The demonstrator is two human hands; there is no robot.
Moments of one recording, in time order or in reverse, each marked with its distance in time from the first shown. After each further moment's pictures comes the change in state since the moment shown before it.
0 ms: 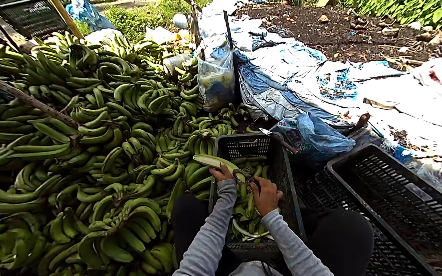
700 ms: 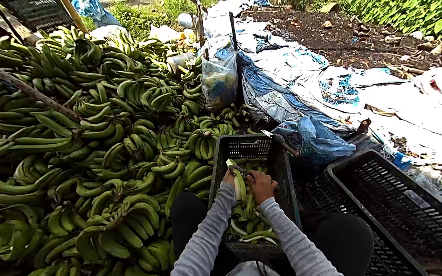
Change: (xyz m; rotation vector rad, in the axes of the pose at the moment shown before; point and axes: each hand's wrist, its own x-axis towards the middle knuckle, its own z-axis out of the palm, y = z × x) left_hand -0.009 0.017 -0.029 0.284 -0.654 -0.309; right_hand 0.038 -0.004 0.003 -0.098 -0.186 -0.036
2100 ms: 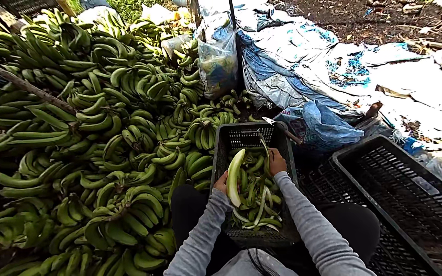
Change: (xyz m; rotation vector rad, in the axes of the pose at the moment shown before) left_hand -0.026 -0.032 -0.010 -0.719 0.054 -0.234; right_hand 0.065 0.056 -0.011 0.115 -0.165 0.260
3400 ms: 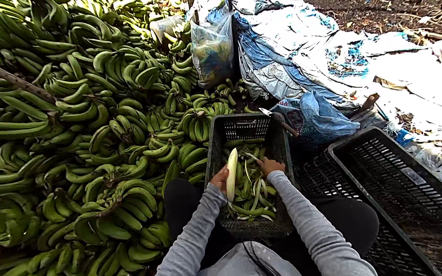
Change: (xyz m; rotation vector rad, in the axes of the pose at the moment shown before) left_hand 0.021 -0.022 -0.021 0.081 -0.104 0.080; right_hand -0.006 0.021 0.023 -0.515 -0.352 0.087
